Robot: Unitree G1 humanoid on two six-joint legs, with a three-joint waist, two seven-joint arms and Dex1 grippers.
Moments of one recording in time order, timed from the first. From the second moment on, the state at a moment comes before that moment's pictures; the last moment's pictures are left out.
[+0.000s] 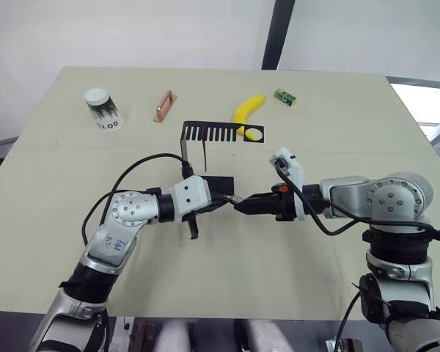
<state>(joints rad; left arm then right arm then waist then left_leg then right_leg) -0.46 0.51 -0.21 -0.19 -0.10 0.24 -0.84 -0.76 -0.45 -0.11 -0.19 0.99 1.61 0.42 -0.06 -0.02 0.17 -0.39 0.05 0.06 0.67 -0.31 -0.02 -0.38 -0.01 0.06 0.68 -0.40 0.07</state>
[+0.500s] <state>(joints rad) -0.47 0.49 -0.21 -0.18 -0.10 0.26 -0.84 -0.76 -0.46 -0.12 -0.20 1.01 1.61 0.38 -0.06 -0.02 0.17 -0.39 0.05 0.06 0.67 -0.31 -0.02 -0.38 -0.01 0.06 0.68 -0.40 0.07</state>
